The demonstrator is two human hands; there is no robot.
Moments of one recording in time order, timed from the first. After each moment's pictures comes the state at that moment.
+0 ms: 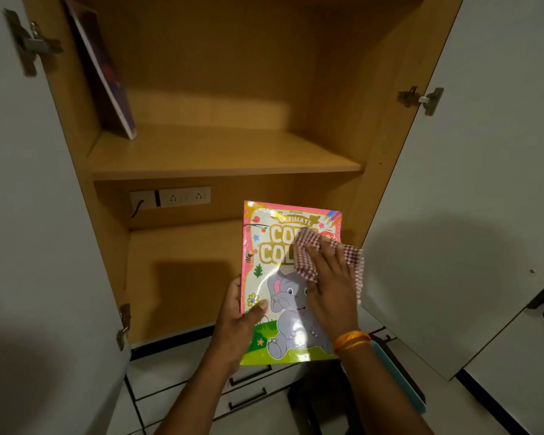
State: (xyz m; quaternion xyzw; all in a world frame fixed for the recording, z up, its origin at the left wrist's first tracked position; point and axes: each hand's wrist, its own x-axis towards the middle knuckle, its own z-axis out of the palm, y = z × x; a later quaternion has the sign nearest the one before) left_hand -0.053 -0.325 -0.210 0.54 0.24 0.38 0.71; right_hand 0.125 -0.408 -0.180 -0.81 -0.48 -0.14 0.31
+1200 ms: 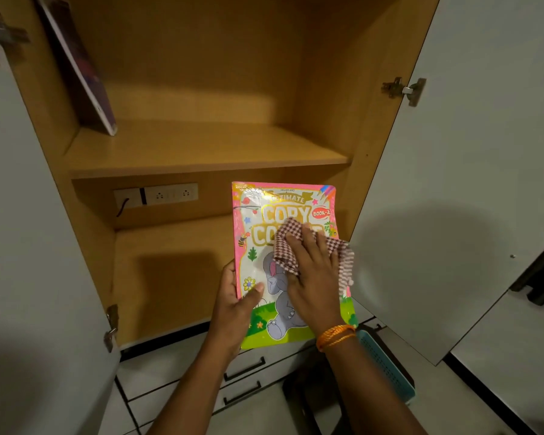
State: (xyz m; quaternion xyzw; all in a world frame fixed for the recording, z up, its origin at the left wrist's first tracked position) left_hand -0.034 -0.326 -0.198 0.52 0.22 0.39 0.73; right_hand 0.100 -0.406 -0.160 -0.80 -0.49 -0.15 0.32
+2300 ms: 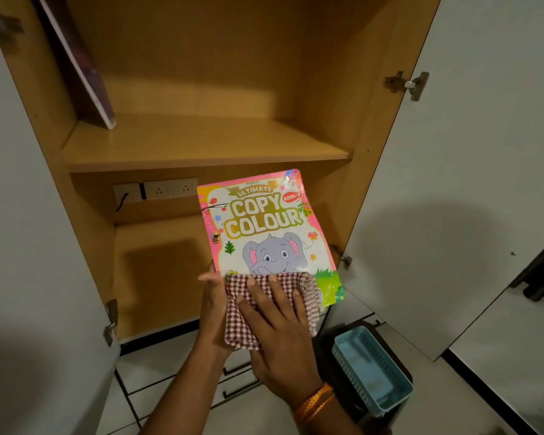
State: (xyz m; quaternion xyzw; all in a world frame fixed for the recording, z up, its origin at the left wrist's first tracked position) left_hand -0.051 -0.332 -0.178 0.39 0.24 0.41 0.79; right_hand 0.022 -0.442 -0.211 -0.72 -0.62 -0.18 0.24
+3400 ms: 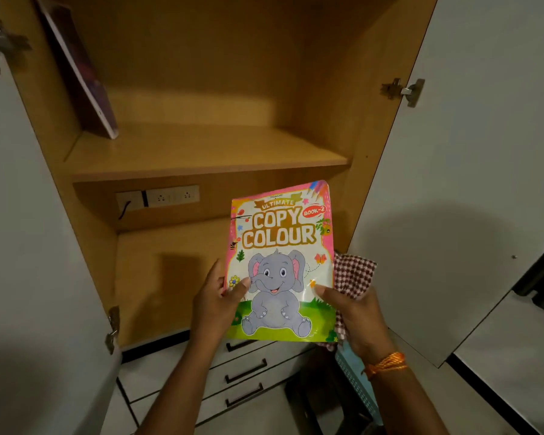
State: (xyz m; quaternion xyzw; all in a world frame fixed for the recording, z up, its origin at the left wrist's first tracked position) left_hand -0.047 -0.298 -0.196 0.66 0.31 0.38 0.57; right_hand 0.107 -0.479 -0.151 -0.58 -0.26 0.26 0.73
